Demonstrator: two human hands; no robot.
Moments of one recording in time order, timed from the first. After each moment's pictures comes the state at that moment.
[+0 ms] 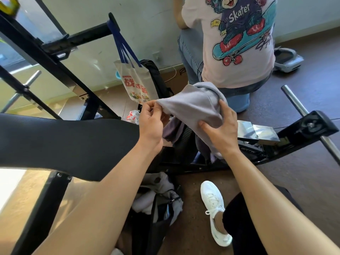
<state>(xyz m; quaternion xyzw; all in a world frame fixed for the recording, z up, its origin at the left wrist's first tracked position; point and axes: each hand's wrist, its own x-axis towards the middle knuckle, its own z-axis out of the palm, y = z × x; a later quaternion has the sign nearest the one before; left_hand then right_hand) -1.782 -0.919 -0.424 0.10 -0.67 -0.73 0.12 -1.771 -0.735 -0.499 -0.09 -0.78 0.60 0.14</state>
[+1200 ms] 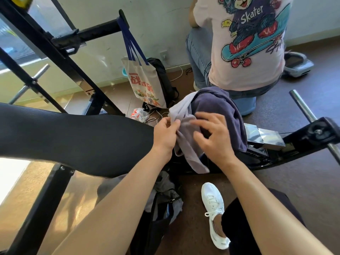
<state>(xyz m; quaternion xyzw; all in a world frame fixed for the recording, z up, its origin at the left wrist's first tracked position) -1.775 -0.919 -0.467 0.17 -0.74 -0.65 0.02 -1.755 -0.759 -0.489 0.13 -0.83 0.51 0.19</state>
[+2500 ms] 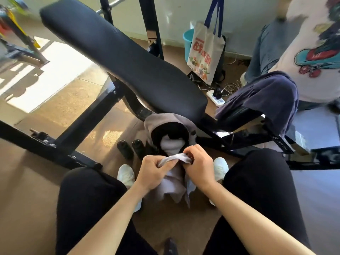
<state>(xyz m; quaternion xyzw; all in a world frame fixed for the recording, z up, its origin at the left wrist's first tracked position) -1.409 -1.055 -0.491 0.10 -0.81 -0.56 0.13 -1.504 -0.905 -0.534 0.27 -0.87 0.41 0.03</state>
